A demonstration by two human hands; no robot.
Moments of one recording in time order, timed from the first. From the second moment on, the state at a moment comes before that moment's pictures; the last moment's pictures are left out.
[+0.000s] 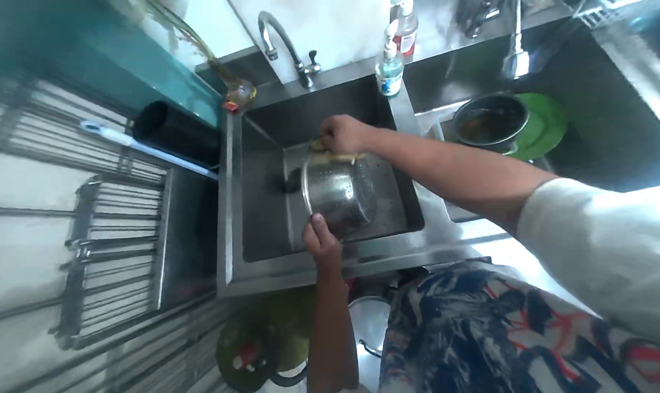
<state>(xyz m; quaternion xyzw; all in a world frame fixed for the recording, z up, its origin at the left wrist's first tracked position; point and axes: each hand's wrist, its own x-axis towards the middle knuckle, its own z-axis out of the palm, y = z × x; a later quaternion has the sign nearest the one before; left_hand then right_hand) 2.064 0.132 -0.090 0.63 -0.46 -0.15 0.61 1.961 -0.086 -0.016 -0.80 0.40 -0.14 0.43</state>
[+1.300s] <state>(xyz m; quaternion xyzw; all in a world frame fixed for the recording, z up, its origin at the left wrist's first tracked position) 2.044 0.105 -0.102 0.66 -0.27 -0.26 0.65 1.984 -0.054 -0.040 -0.74 0.48 -0.23 0.41</state>
